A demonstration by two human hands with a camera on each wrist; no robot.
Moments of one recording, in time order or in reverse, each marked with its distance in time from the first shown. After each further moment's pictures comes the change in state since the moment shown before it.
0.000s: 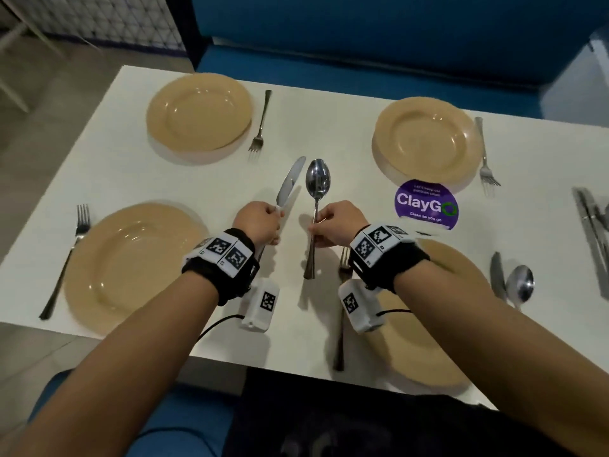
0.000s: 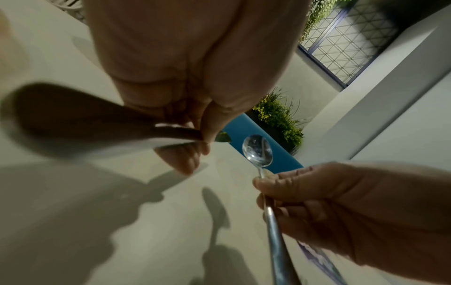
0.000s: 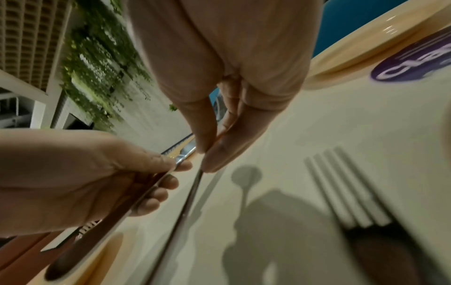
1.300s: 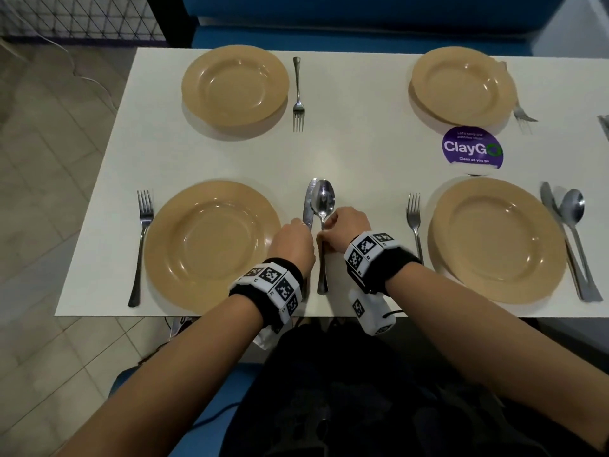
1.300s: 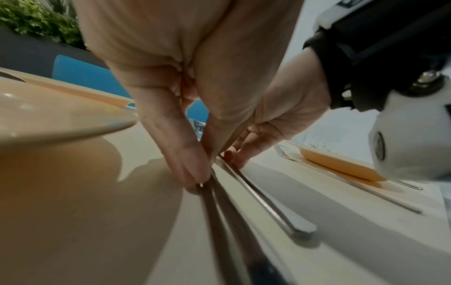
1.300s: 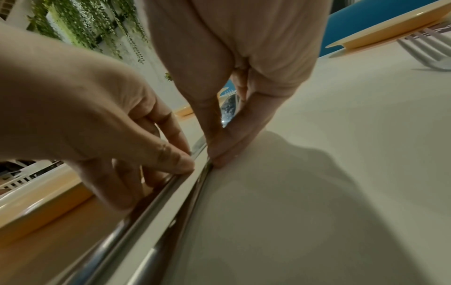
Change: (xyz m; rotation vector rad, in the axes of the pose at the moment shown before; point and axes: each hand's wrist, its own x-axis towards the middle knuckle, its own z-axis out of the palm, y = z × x) left_hand -0.047 -0.102 -0.059 0.860 -0.065 0.323; right_hand -0.031 0.000 0.154 -0.390 0.279 0.101
